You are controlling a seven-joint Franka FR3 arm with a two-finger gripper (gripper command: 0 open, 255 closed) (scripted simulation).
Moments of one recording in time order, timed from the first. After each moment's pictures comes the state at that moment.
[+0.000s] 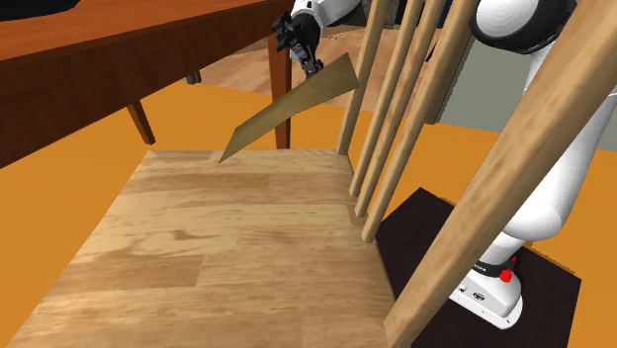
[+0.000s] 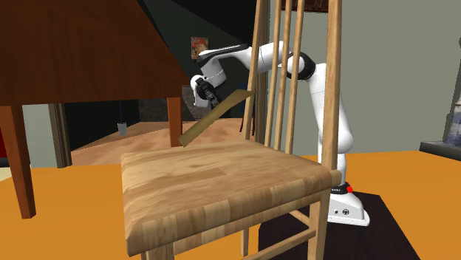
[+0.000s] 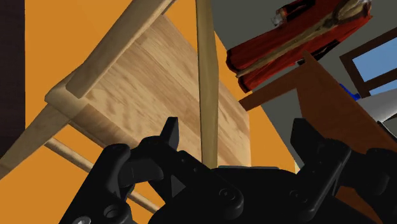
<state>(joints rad) 0.09 0.26 -0.11 -1.57 1.08 0.96 0.11</state>
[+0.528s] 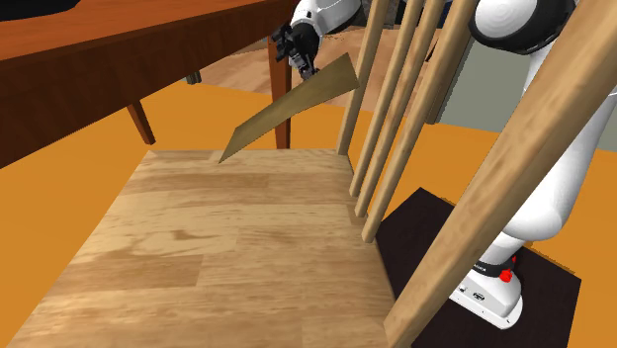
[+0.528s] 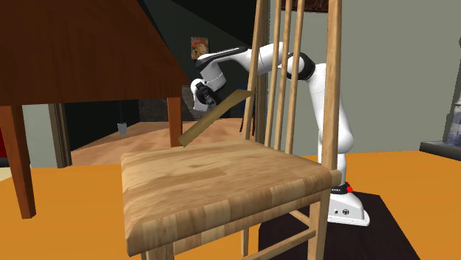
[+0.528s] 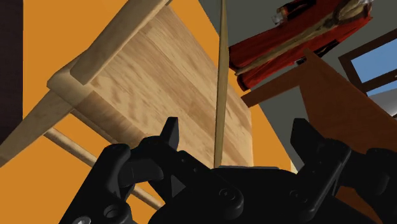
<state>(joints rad) 0.10 0.26 -0.11 -1.61 1.07 0.99 0.05</state>
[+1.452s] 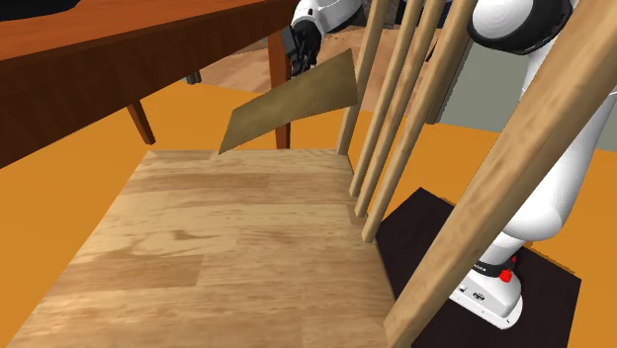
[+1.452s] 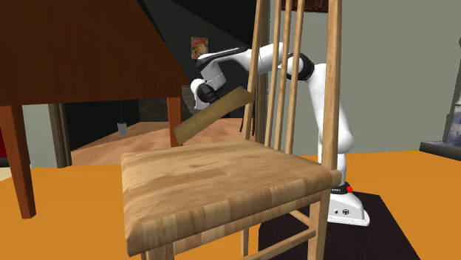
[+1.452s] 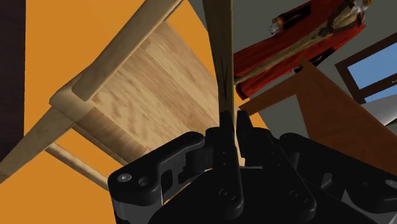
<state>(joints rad) 0.09 0.27 -0.12 -1.59 1.08 0.93 0.08</state>
